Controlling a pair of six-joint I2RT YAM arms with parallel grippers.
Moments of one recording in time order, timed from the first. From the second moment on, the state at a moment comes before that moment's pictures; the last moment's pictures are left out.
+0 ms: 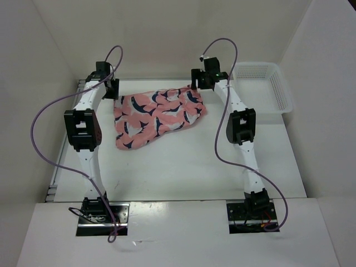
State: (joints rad) left arm 0.06 2.27 2.05 -0.70 -0.16 0.08; right arm 0.25 2.64 2.57 -0.62 -0.08 0.15
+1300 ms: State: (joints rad) left arm 0.04 2.13 1.61 -0.75 0.04 0.07; right arm 0.19 2.40 2.01 -0.61 -0.36 0.19
